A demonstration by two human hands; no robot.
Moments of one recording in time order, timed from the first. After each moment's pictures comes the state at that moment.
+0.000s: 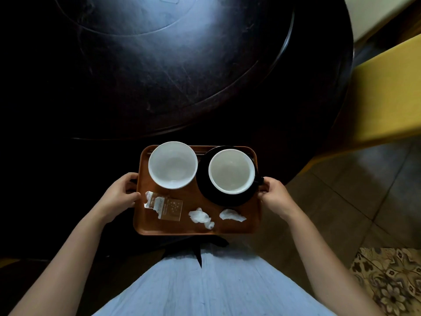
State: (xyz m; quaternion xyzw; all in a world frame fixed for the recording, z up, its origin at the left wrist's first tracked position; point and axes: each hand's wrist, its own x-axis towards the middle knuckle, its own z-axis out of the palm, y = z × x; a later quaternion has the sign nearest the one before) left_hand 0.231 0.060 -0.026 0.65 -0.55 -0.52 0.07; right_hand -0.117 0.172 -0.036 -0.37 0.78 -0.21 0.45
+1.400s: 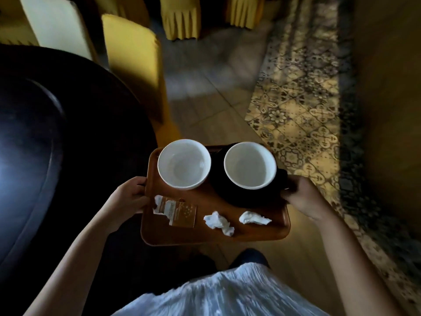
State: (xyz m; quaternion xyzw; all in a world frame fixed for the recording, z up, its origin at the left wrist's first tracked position) left_hand 0.150 0.134 0.080 0.11 -0.79 -0.57 -0.19; right_hand 0.142 0.530 0.074 0.09 0.83 -0.53 0.14
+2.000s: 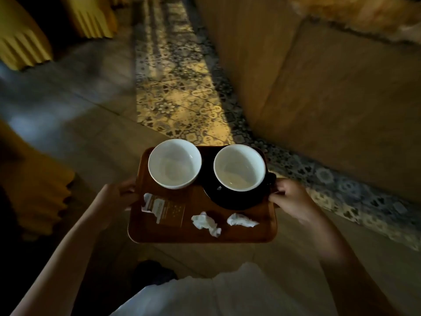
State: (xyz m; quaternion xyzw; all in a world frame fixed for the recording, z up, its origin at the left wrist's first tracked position) left_hand 0.233 0.443 0.050 -0.11 -0.81 -0.49 -0.31; right_hand 0.453 0.781 0.087 0.32 0.82 -0.48 0.01
